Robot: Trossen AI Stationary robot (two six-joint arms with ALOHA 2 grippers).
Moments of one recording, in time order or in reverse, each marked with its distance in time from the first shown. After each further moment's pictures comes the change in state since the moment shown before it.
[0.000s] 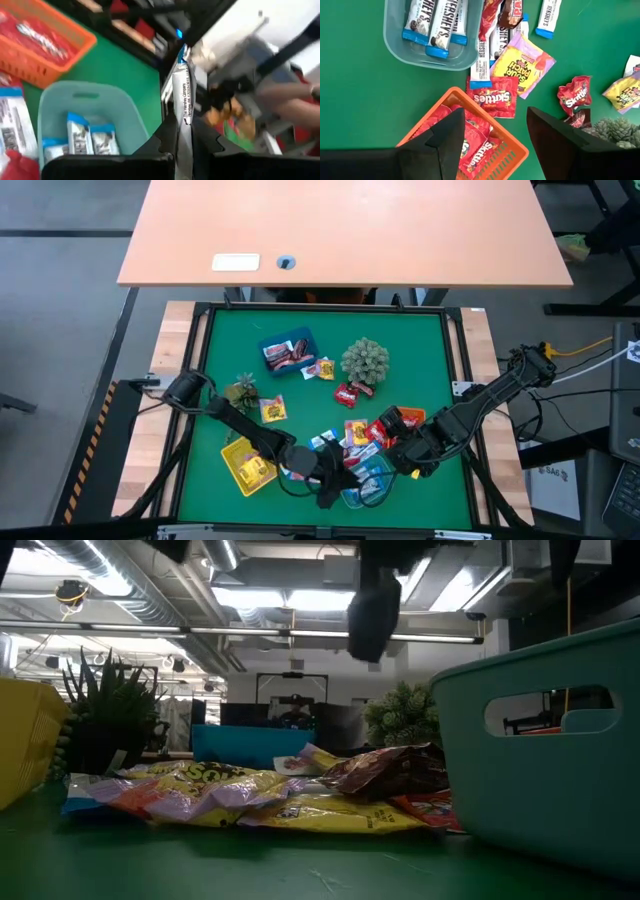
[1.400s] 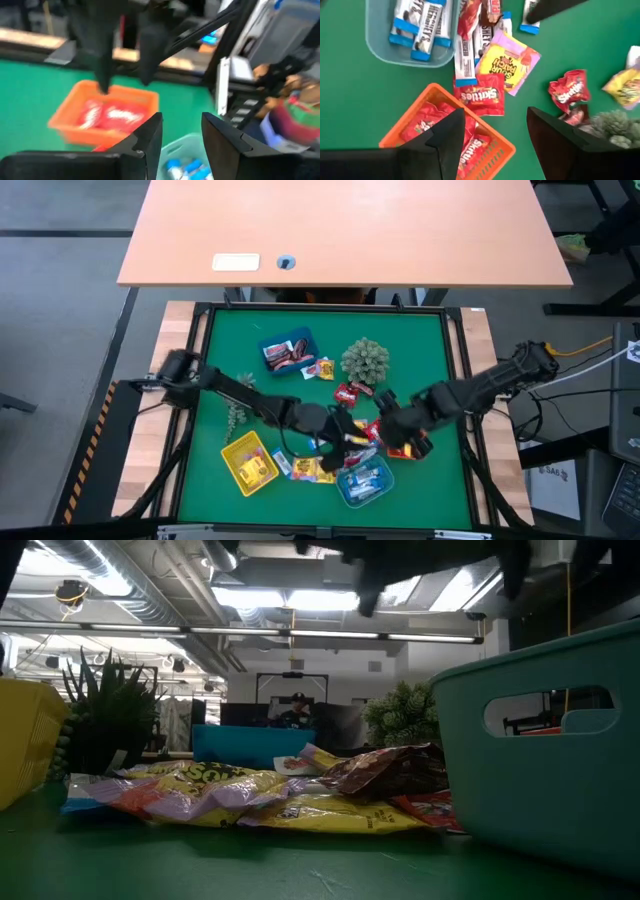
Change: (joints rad) left arm 0.195 -0.178 0.003 -0.246 0.115 0.465; right arm -0.201 -0.053 -0.001 0.007 -0.159 -0.126
